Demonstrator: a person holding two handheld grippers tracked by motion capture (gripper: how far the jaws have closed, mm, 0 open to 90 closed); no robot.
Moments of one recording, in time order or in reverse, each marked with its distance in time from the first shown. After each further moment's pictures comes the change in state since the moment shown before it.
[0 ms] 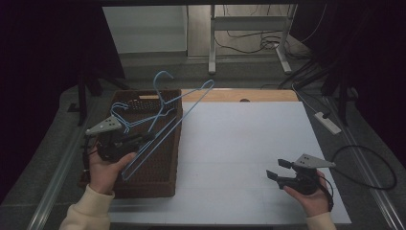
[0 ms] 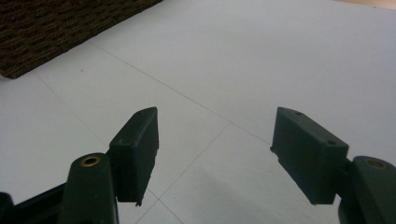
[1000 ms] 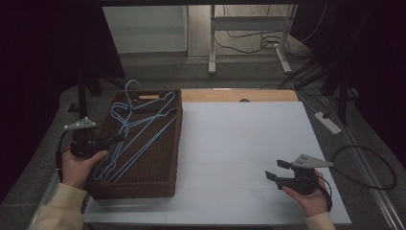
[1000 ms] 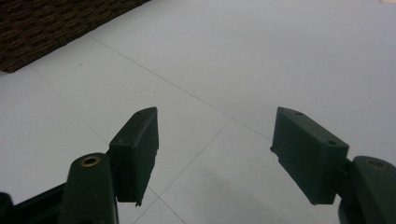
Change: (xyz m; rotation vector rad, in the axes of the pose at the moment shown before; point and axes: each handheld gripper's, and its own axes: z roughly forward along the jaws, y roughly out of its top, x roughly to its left) left arm 0.078 -0.030 -0.024 0.140 0.141 -0.089; right arm 0.001 -0.001 0.003 0.022 0.001 -0.007
